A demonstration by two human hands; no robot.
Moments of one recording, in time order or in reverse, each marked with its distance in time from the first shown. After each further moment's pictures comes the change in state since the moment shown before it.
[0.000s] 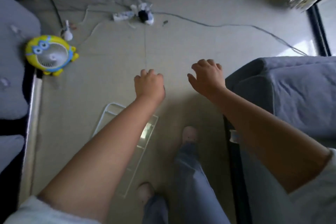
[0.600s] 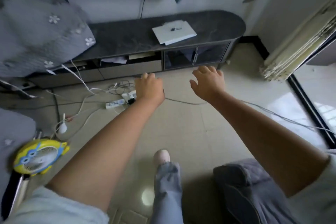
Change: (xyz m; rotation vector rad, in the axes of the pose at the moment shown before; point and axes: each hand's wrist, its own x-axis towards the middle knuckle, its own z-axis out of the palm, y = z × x) left_hand 0.346 0.136 -0.259 0.162 0.220 0.070; right_hand 0.305 0.203 -0.241 -0.015 0.168 0.070
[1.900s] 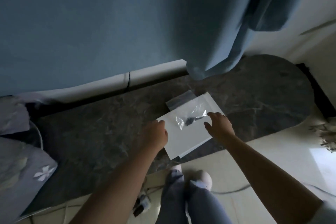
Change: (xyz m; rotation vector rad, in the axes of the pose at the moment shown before) left_hand 0.766 -0.093 0.105 -0.264 -0.427 0.002; right_hand 0.744 0.139 0.147 0.373 -0.415 0.387
